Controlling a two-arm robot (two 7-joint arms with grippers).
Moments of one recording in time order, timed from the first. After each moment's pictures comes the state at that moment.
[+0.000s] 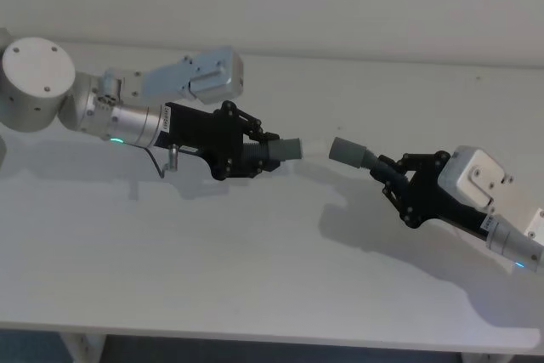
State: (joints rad) left arm -0.78 0.55 0.78 -1.31 -0.24 0.02 -1.02; right arm 0.20 0.60 -0.40 -1.60 0.01 -0.15 0.52
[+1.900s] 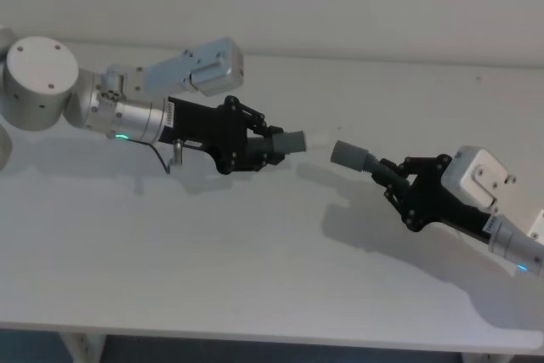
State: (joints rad) left arm -0.81 0.54 0.81 -1.26 -0.30 -0.01 -1.00; right arm 0.19 0.61 -0.40 -1.61 0.04 -0.13 0.53
